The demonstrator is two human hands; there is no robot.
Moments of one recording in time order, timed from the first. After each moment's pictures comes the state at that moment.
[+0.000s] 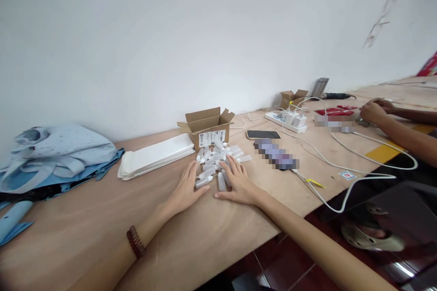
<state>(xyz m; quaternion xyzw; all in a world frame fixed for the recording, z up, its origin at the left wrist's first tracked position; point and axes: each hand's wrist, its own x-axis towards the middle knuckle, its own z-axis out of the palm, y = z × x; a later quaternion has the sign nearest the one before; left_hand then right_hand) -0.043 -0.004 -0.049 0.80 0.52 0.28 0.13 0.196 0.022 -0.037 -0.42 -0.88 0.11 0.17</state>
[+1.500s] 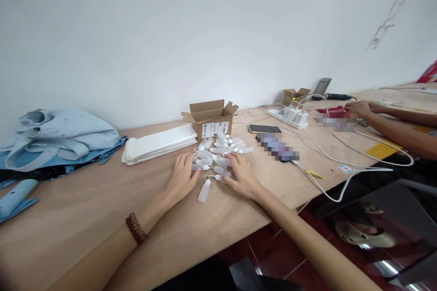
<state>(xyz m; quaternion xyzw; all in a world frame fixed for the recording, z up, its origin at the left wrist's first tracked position) -0.044 -0.024 -0.035 0.77 0.53 0.35 -0.03 0.186 -0.003 -0.033 -0.41 -0.85 0.09 0.31</state>
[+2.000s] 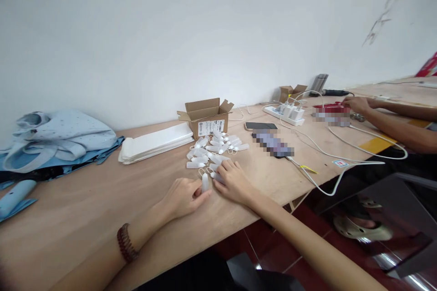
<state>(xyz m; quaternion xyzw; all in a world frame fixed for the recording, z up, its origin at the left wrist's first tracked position) -0.019 -0.068 -0.025 0.85 0.50 0.16 0.03 0.176 -0.026 -0.032 -0.39 -0.89 -0.06 0.22</state>
